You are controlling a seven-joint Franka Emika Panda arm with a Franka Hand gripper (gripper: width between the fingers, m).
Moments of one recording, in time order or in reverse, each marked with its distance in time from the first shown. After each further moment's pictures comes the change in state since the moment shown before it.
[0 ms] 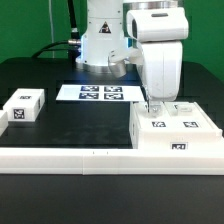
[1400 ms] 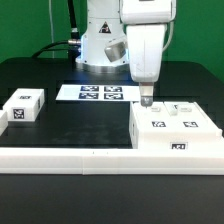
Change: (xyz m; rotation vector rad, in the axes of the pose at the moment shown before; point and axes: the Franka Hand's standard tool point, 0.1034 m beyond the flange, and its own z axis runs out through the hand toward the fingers) arm -0.004 -0.025 -0.021 -0.042 -0.010 0.183
